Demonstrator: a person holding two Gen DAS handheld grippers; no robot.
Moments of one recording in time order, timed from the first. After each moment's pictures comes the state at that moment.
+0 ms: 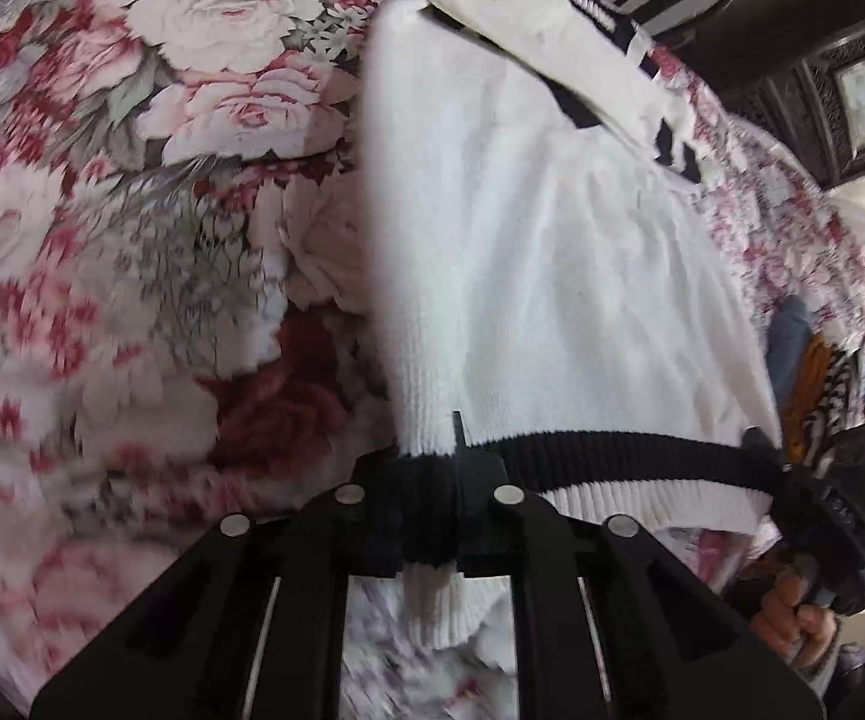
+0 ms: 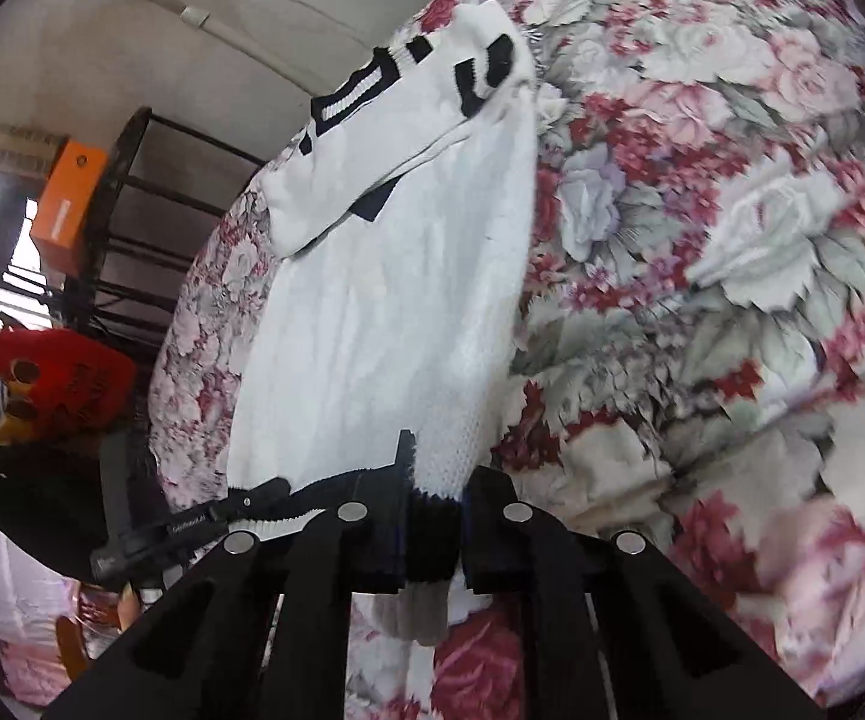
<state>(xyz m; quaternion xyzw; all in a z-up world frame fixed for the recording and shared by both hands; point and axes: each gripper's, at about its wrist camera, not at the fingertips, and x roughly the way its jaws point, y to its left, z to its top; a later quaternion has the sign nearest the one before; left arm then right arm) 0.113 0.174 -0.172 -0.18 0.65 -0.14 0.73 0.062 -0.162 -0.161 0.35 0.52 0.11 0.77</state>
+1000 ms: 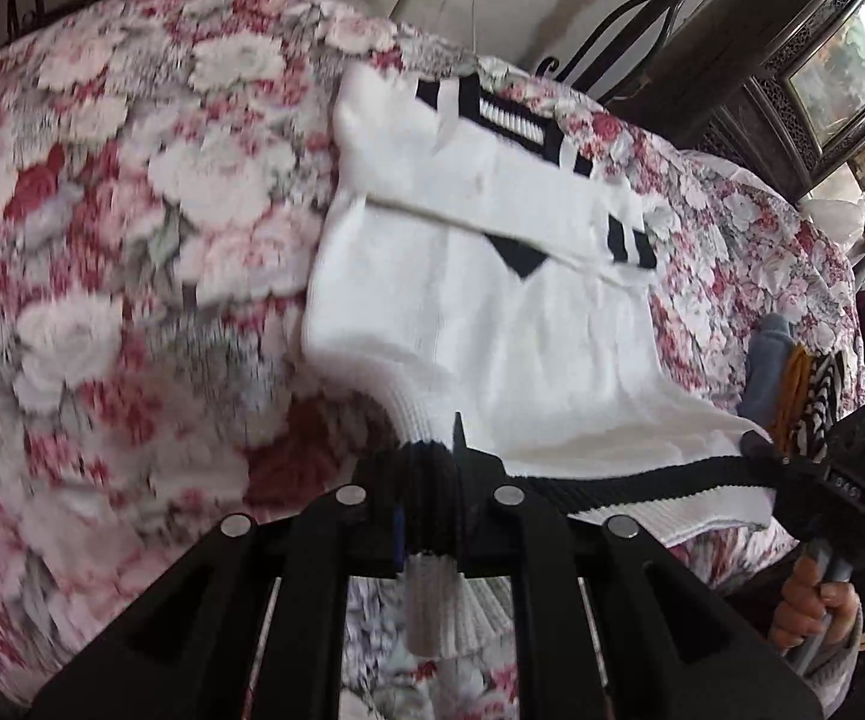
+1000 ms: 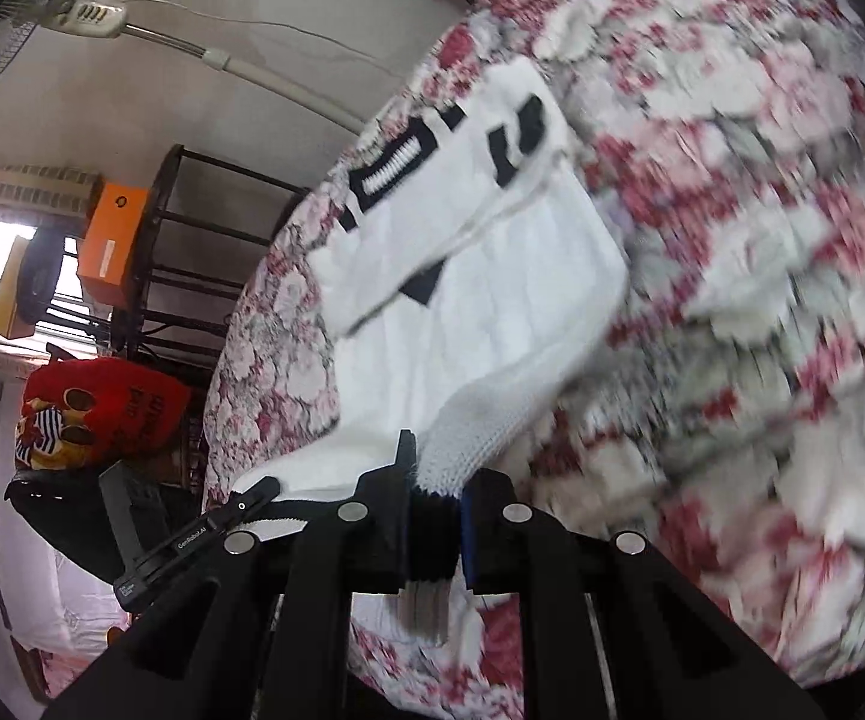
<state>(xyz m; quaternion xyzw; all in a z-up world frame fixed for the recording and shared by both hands) 0.114 0.173 -0.093 -0.12 0.57 -0.13 0.80 0.073 -0.198 -0.121 0.39 0.50 0.14 0.76</state>
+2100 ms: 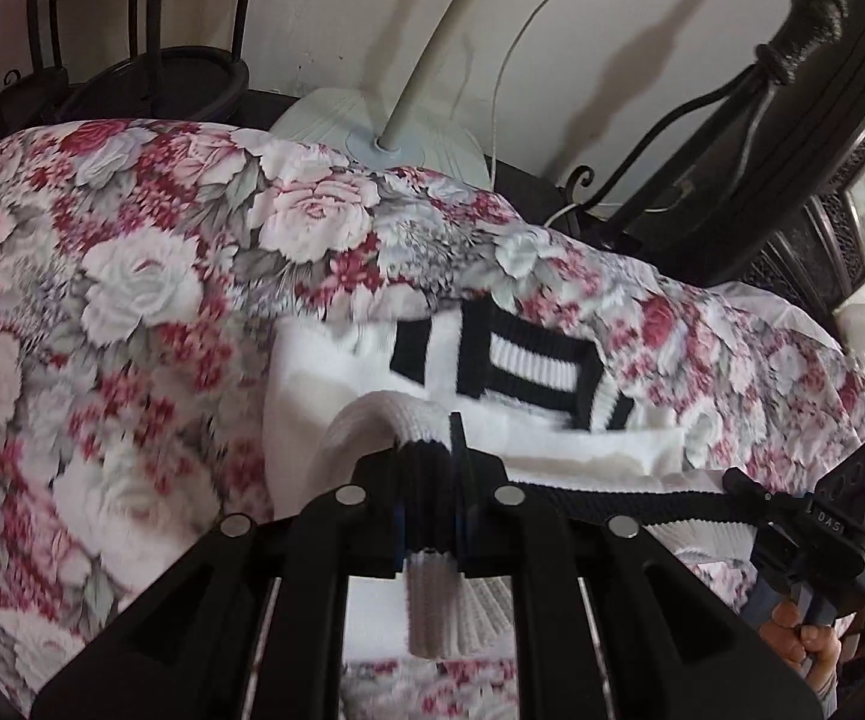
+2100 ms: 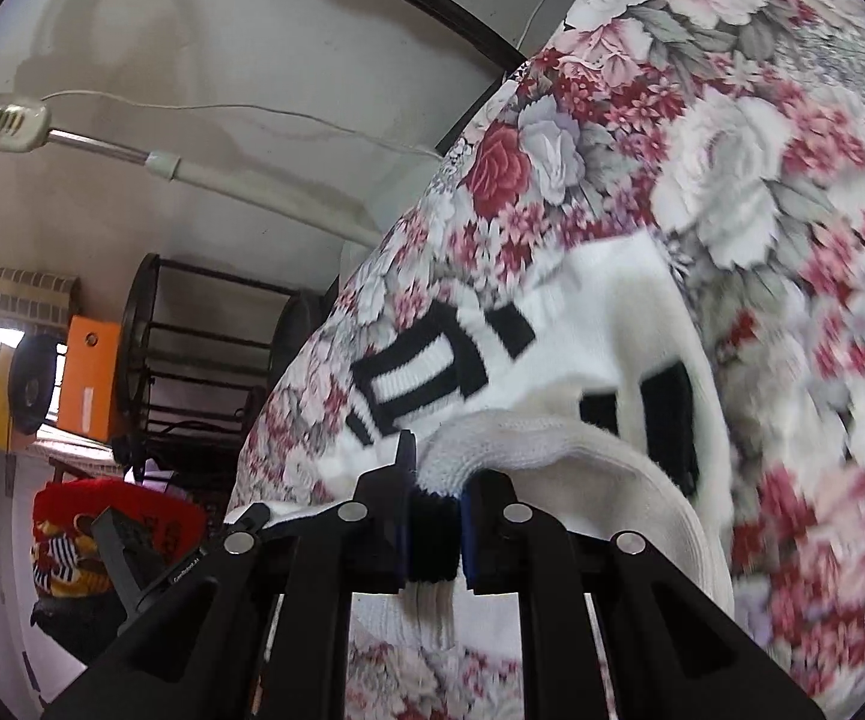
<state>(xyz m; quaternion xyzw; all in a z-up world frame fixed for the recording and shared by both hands) 0.349 0.131 -0.087 -0.14 0.52 -0.09 0.84 0.311 -0.217 -0.142 0.44 0.46 0.12 0.76</state>
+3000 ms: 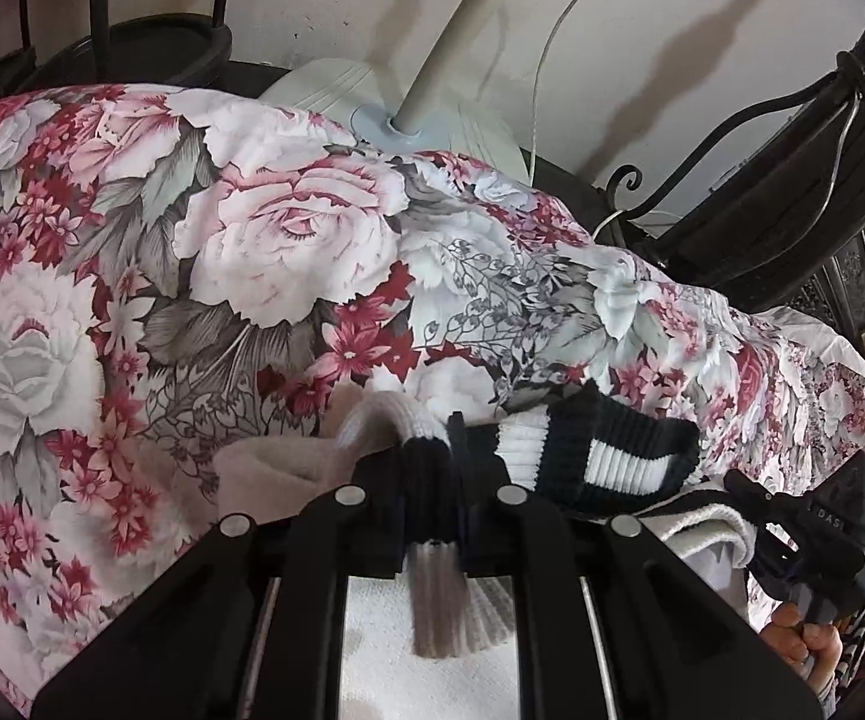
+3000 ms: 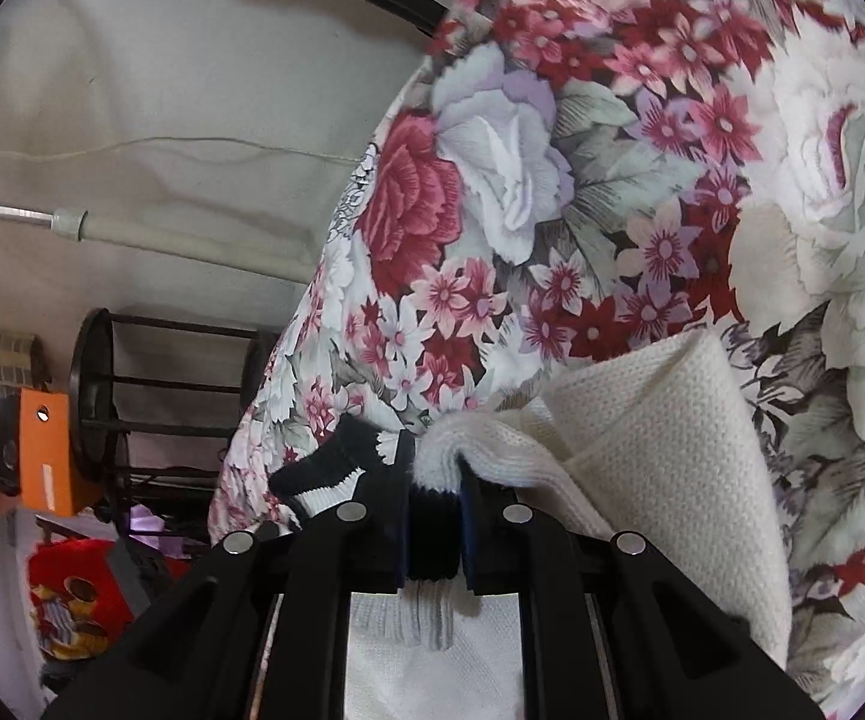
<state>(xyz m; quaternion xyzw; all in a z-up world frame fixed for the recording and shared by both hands) 0.442 0.128 -0.173 -0.15 0.53 -0.09 0.83 0.405 -0.220 -0.228 0.48 0.46 0.10 0.74</state>
